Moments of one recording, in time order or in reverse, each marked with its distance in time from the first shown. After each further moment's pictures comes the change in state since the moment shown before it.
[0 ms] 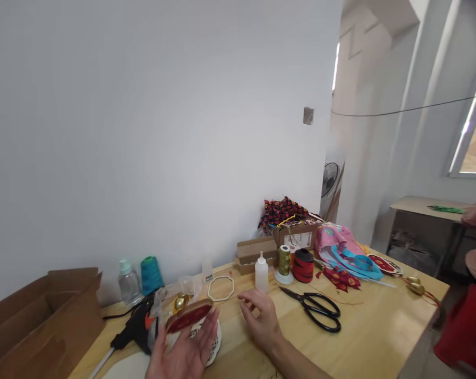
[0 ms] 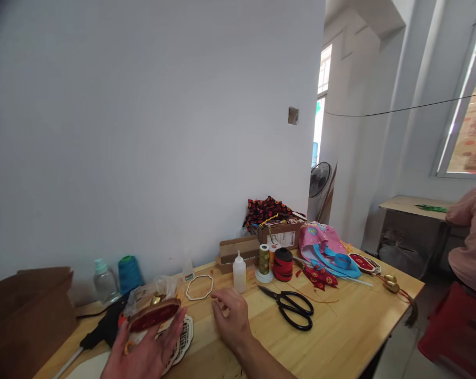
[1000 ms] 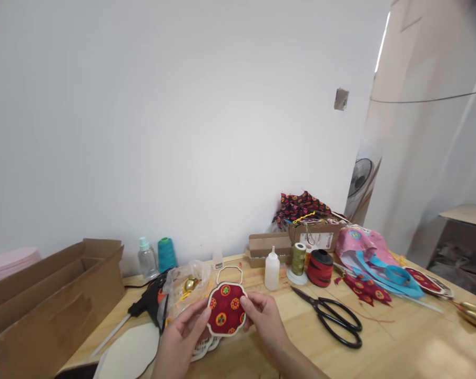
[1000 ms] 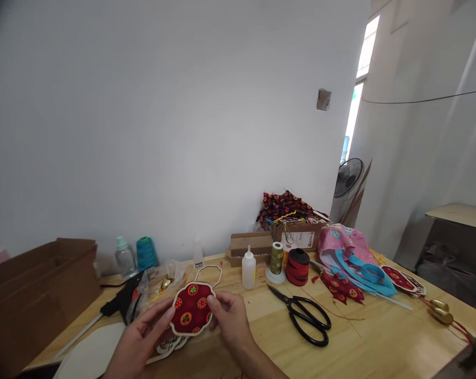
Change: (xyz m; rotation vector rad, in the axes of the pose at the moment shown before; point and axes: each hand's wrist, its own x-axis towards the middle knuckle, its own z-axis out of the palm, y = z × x) left_hand 0.002 -0.006 0.017 0.798 0.676 0.199; right_hand 0.000 -0.015 0.008 0.658 -0.226 0.547
